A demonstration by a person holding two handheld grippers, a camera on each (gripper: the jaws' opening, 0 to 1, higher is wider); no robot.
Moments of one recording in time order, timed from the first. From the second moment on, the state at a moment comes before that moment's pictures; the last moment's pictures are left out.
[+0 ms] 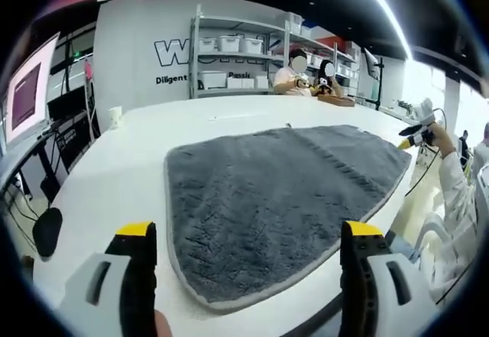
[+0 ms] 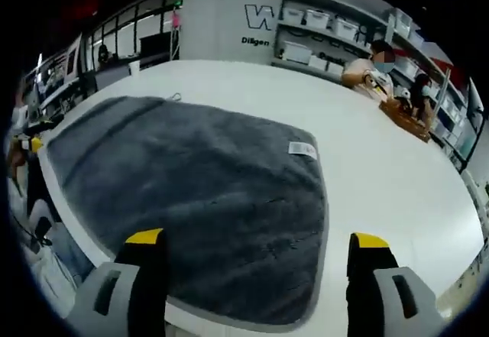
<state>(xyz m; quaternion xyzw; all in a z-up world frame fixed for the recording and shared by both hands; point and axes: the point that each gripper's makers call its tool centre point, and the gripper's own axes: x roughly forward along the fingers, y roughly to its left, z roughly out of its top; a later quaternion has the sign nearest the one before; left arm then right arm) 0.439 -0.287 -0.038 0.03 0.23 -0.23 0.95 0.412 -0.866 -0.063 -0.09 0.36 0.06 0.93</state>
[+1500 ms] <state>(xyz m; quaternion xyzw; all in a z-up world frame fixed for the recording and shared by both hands) 0.516 -0.314 -0.092 0.11 0.26 -0.35 0.89 0.391 -0.794 -0.061 -0.10 0.33 0.18 0.92</state>
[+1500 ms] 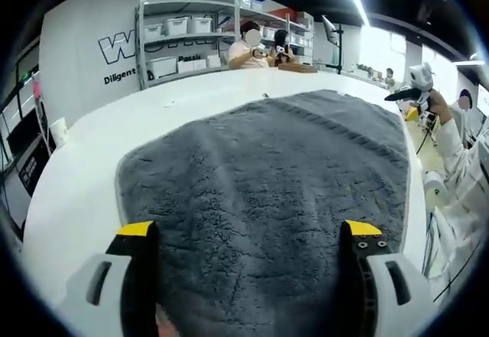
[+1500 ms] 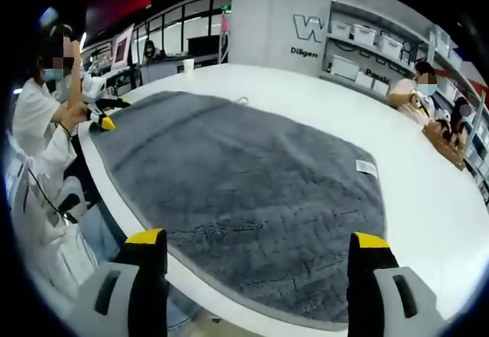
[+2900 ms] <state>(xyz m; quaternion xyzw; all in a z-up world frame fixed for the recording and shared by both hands) 0.495 -0.287 -0.087 0.10 0.25 -0.34 0.90 0.385 -0.795 -0.056 -0.09 0.33 0.18 0.92</state>
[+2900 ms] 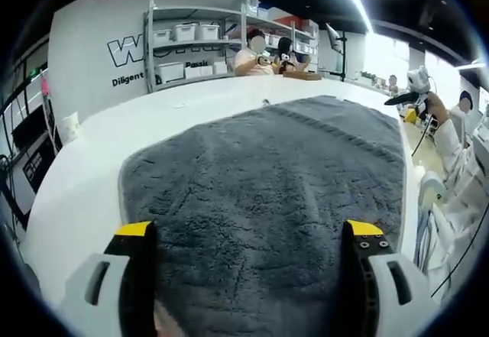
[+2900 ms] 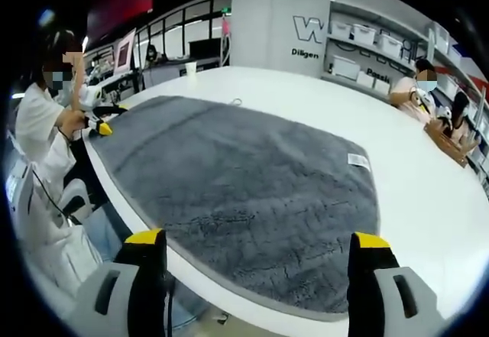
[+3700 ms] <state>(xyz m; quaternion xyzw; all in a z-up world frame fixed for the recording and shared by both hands) 0.581 -0.311 -0.058 0.09 0.22 -0.38 0.89 0.399 -0.800 -0.058 -0.09 0.32 0.19 0.92</state>
